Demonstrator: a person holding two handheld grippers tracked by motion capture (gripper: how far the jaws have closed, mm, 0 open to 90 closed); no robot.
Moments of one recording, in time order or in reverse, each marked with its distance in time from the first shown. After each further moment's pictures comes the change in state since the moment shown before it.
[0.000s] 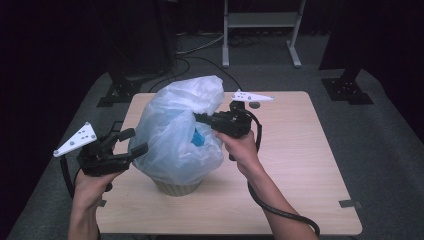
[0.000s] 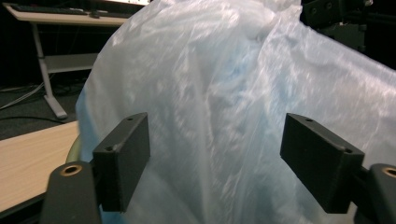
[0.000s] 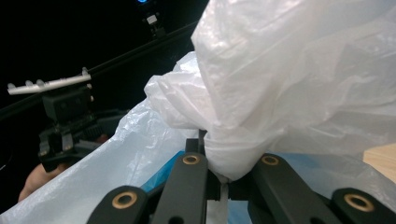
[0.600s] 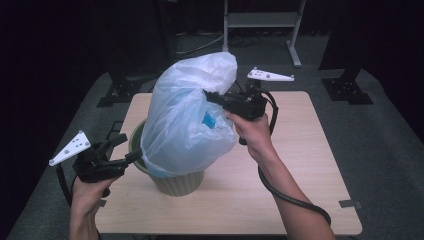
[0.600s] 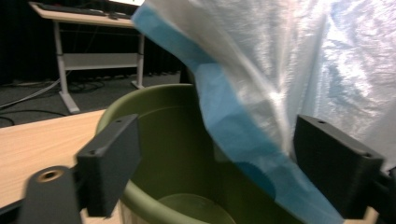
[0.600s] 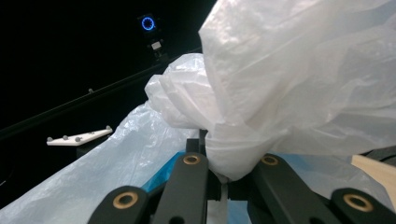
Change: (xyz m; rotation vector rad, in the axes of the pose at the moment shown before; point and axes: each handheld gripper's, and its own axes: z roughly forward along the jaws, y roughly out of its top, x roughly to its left) left arm 0.009 -0.020 -0.013 -0.032 0.059 -0.041; right arm 0.011 0.055 -0.028 -0.066 -0.003 -0.048
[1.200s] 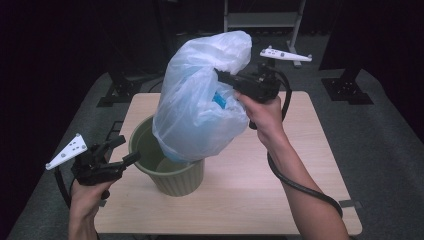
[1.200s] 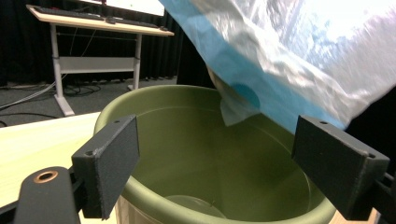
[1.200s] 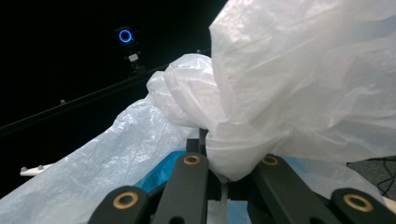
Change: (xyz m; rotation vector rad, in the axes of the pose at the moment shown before) left arm 0.001 -0.006 -0.003 -0.028 -0.020 -0.011; right arm 0.000 0.041 -0.016 -0.025 -0.111 -0.033
